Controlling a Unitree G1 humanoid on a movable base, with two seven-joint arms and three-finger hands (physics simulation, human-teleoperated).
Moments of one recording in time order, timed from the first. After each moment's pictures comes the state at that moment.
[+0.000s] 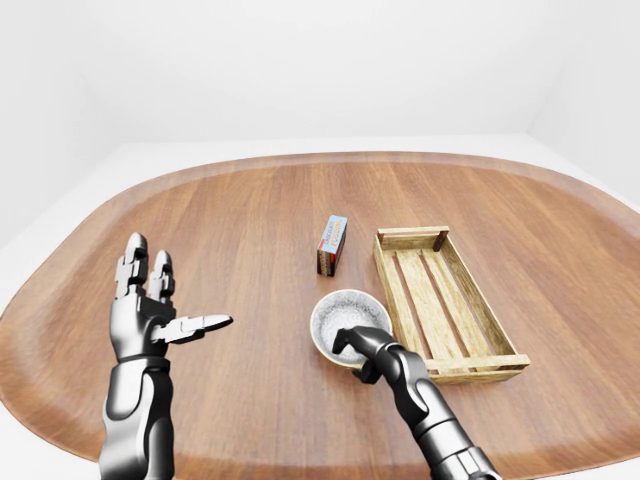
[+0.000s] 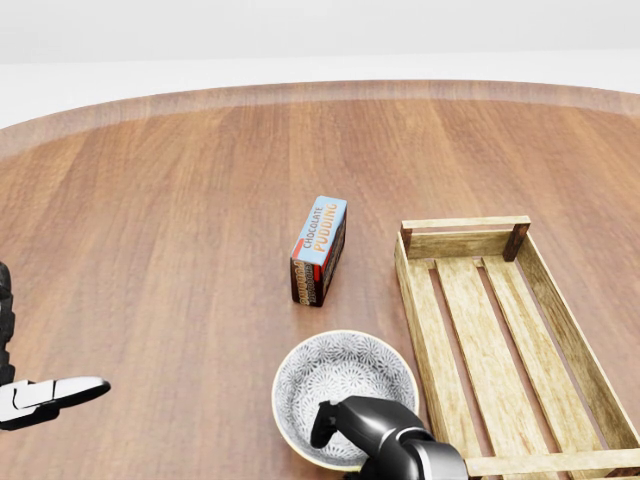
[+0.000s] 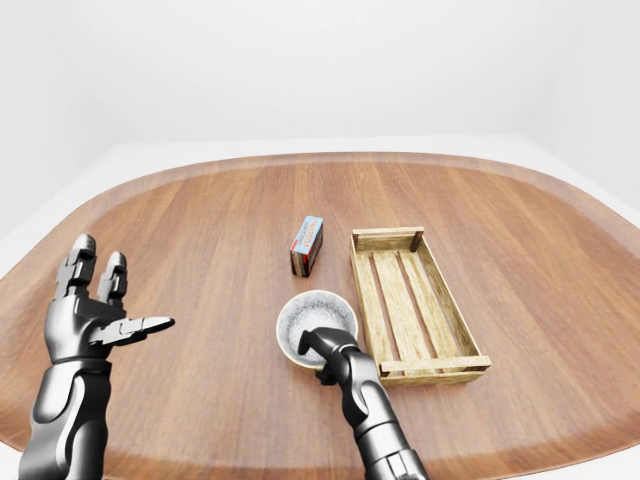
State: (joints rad) left arm 0.05 0.10 0.36 -0.25 -0.32 0.03 -0.13; right arm -0.17 0.01 0.20 0.42 -1.10 0.09 0.45
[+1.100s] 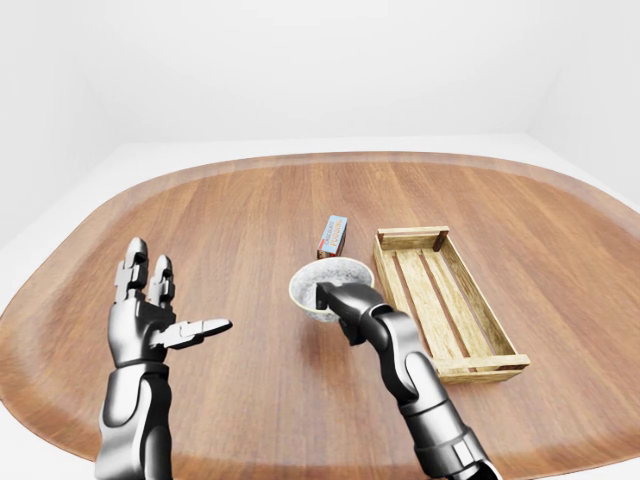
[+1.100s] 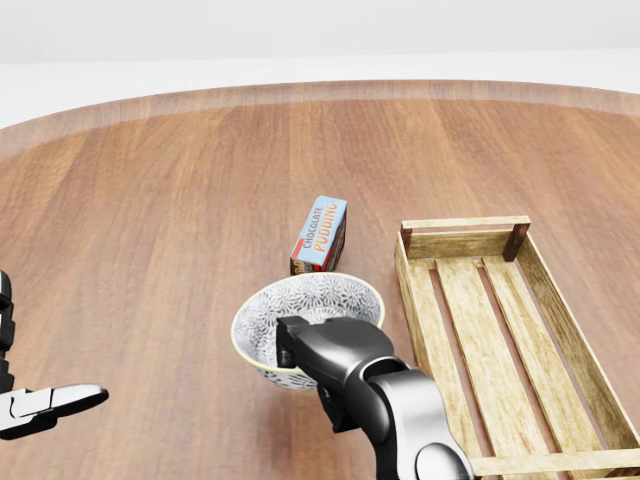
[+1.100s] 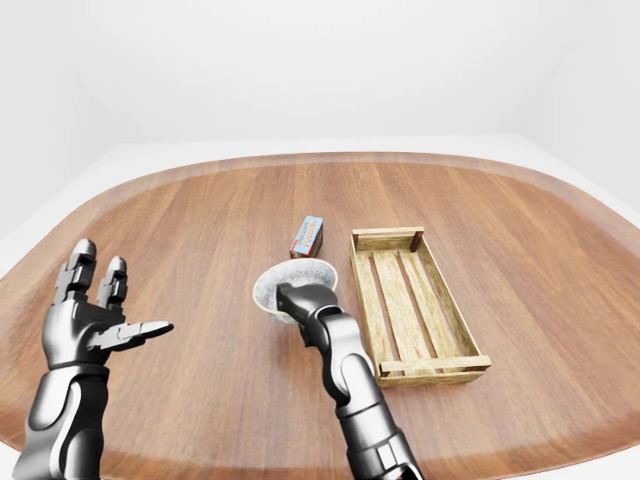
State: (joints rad) left arm 0.08 0.09 0.36 -0.28 -0.33 0.06 -0.13; right arm -0.26 0.08 0.24 0.08 -1.31 0.09 0.70
